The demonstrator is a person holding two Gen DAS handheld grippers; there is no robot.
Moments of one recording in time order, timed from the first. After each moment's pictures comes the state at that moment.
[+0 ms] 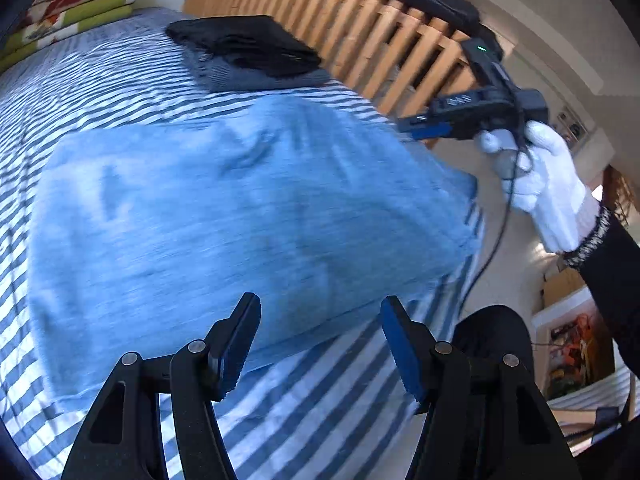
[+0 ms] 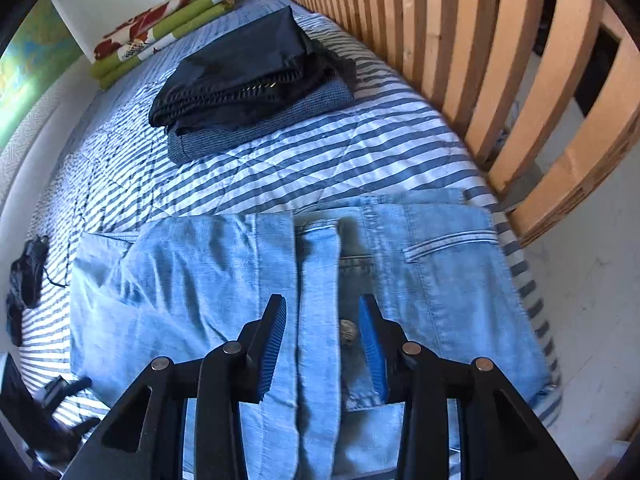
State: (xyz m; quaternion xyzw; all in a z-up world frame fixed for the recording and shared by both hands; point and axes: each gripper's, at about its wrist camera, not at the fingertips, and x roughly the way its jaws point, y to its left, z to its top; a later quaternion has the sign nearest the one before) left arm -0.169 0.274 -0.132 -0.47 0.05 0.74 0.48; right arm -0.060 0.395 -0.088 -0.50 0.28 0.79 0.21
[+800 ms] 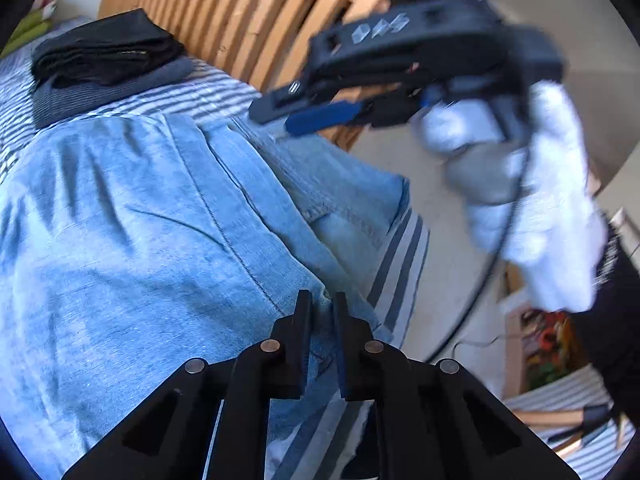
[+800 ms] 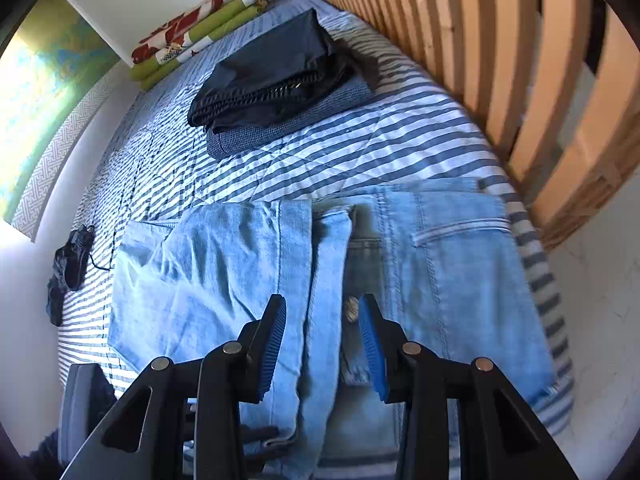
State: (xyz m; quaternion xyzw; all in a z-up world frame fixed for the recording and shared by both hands) left arm -0.127 0.439 -0.143 -0.46 0.03 0.69 0.56; right arm -0.032 0.413 -0.085 -0.49 0.31 0.81 0.14
